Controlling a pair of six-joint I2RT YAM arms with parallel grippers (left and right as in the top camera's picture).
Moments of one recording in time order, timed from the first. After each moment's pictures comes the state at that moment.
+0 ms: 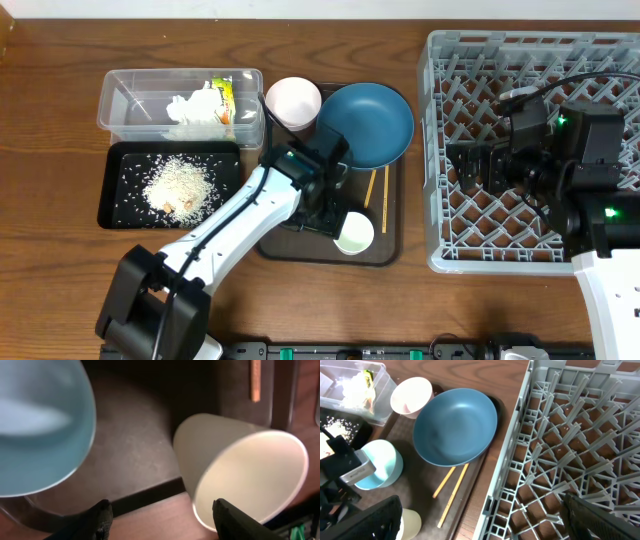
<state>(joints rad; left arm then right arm) -0.61 1.66 1.19 -1.01 0.21 -0.29 0.03 1.14 1.18 -0.82 -0.34 -0.06</state>
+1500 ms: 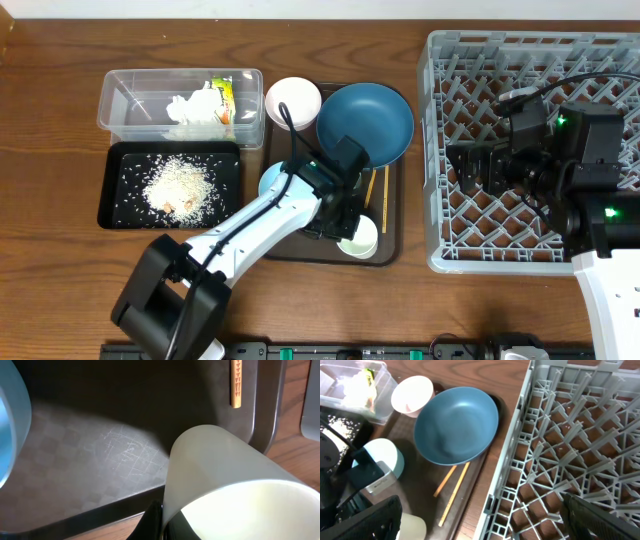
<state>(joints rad) -0.68 1.72 1.19 -0.94 0.26 -0.41 0.03 1.14 1.18 -0.82 -0.36 -0.06</state>
